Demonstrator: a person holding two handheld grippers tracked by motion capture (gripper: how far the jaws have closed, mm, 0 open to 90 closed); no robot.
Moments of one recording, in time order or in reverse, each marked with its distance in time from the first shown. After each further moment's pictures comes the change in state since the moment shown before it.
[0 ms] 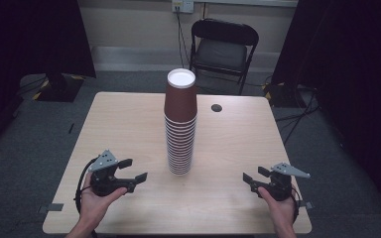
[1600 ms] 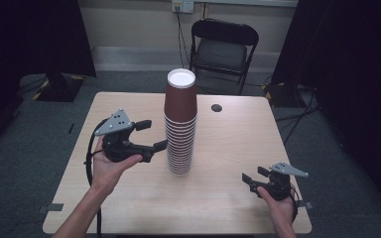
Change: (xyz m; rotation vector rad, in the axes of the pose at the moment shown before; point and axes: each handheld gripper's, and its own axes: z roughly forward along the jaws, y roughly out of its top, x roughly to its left) left arm -0.034 0.125 -0.002 -0.172 -0.106 0.176; right arm 0.000 0.000 0.003 0.015 -0.004 -0.011
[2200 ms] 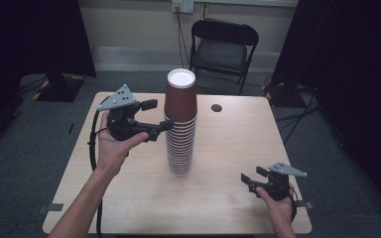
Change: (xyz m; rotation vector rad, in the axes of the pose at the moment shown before) left arm 0.008 0.048 0.014 -0.055 -0.012 -0.001; right arm 0.002 0.000 0.002 -0.002 0.015 -0.004
